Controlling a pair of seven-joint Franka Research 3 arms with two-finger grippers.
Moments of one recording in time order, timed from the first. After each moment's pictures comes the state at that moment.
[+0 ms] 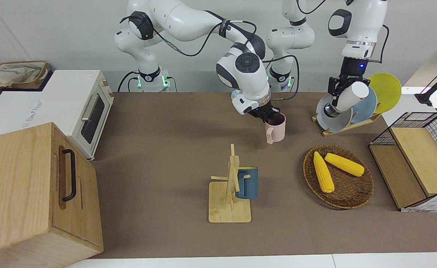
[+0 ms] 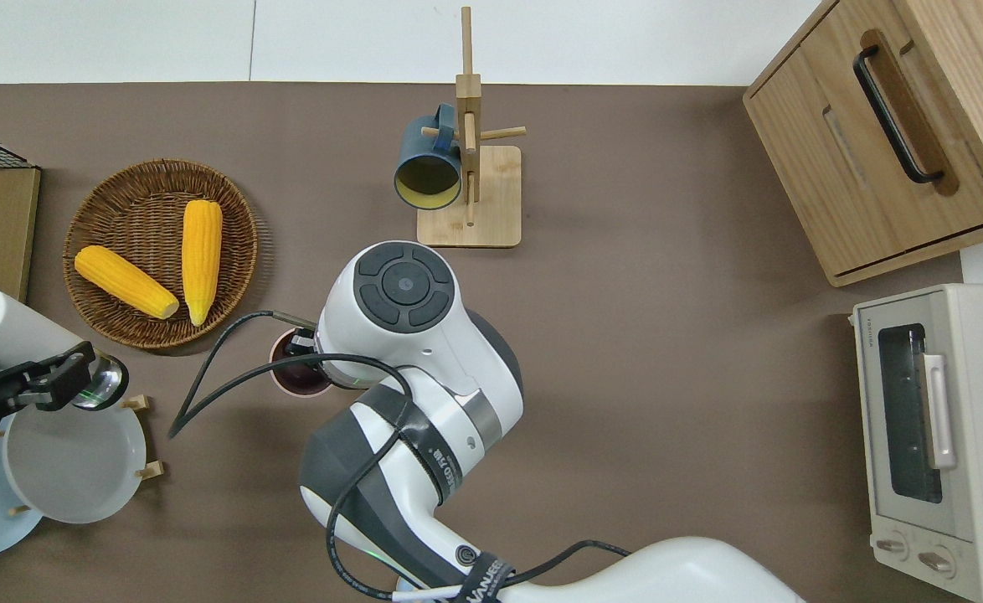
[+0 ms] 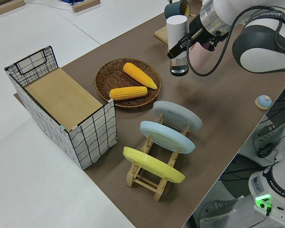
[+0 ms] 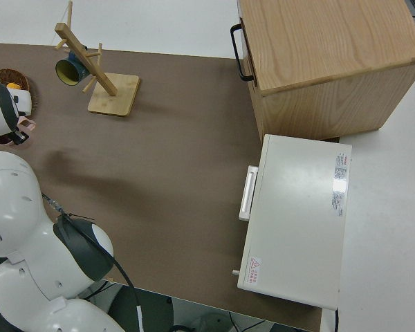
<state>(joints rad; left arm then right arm) 0.03 -0.47 0.07 -2.40 -0.14 2.42 0.19 0.51 0.62 0.31 -1.26 0.19 2.01 1.07</state>
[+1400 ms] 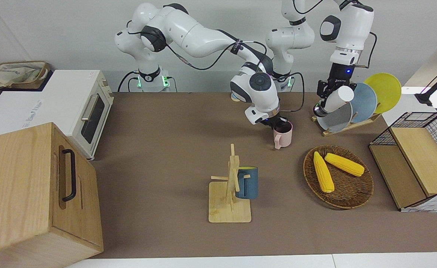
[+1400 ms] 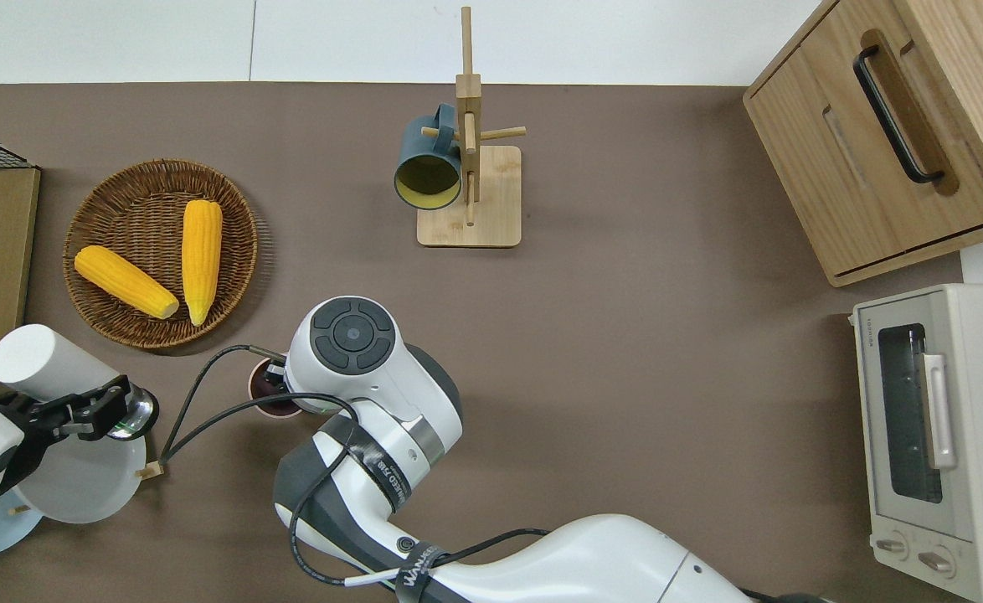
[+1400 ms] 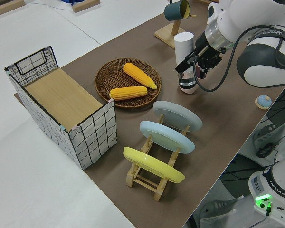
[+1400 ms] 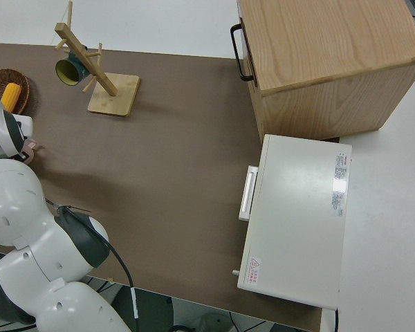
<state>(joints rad) 0.03 -0.52 0.06 -2.52 -0.14 2.44 0.19 0.57 0.76 0.34 -1.25 0.14 2.16 1.15</state>
